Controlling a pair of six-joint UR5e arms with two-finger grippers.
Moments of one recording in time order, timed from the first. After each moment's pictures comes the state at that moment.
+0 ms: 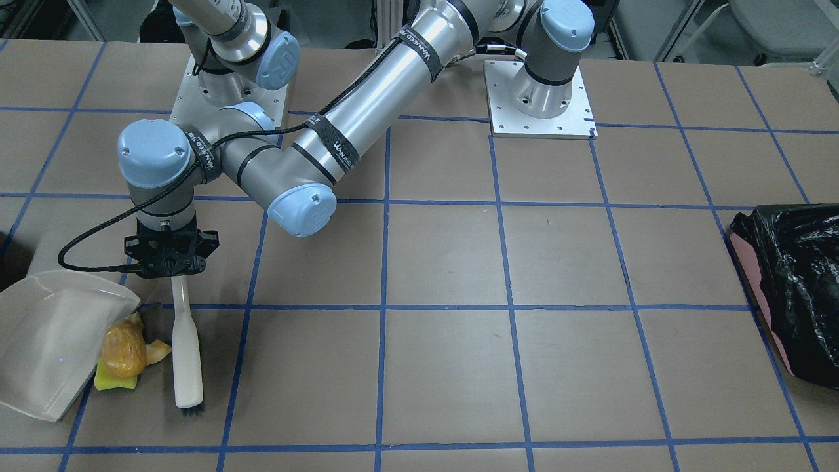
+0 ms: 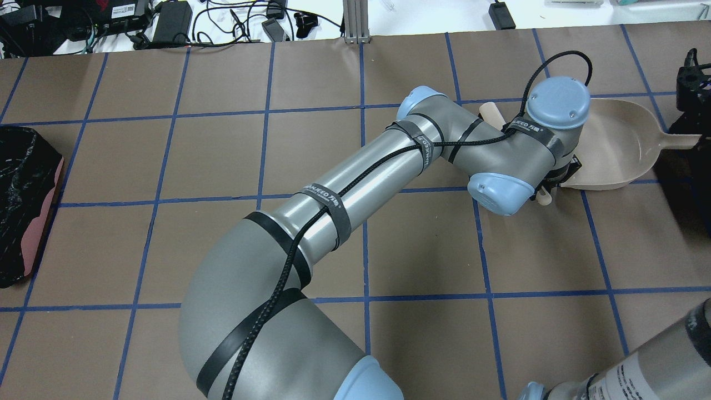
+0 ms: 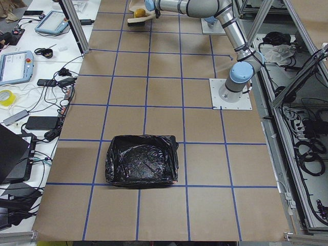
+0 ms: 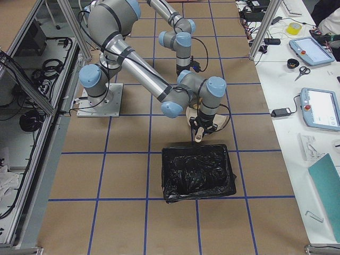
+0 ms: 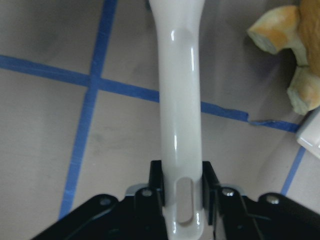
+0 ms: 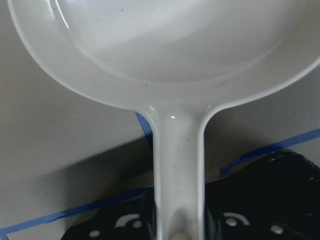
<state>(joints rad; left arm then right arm) -2.34 -2.50 -0.94 -1.04 1.39 -1.06 0.97 -1.11 1.58 -2.07 -1.77 -1.82</state>
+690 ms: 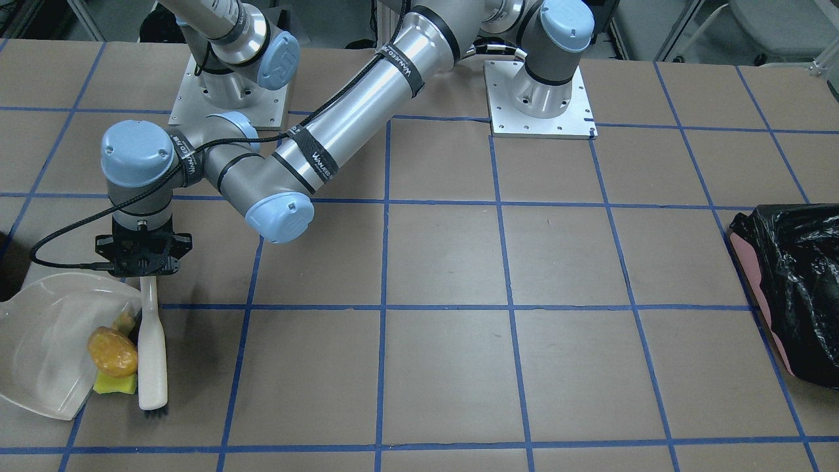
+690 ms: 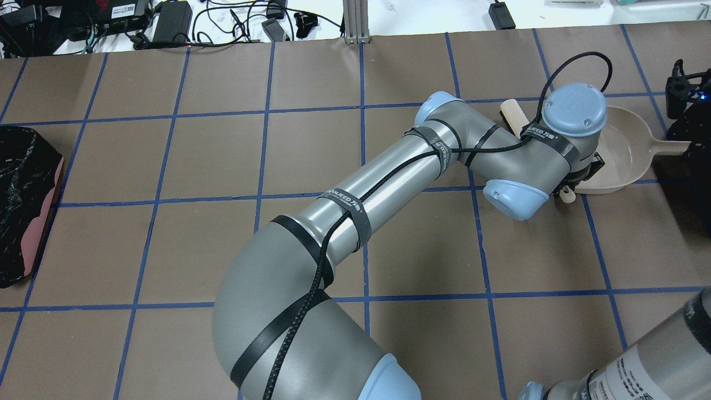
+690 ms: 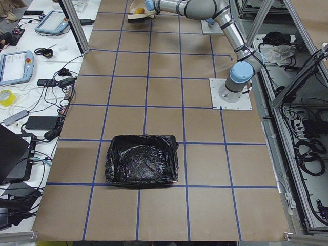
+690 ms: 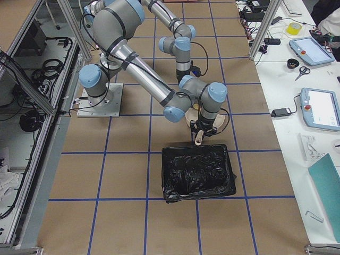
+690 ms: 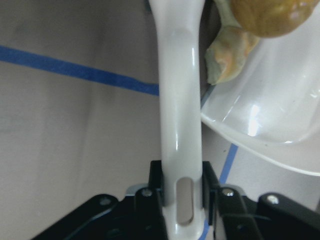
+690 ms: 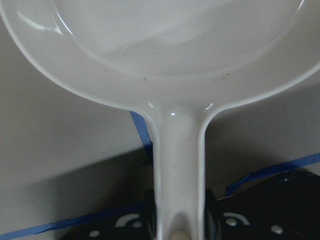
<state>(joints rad) -2.37 -2.59 -0.82 -0.98 1.36 -1.10 0.97 -1.07 1.57 -2.09 -1.77 -1.84</state>
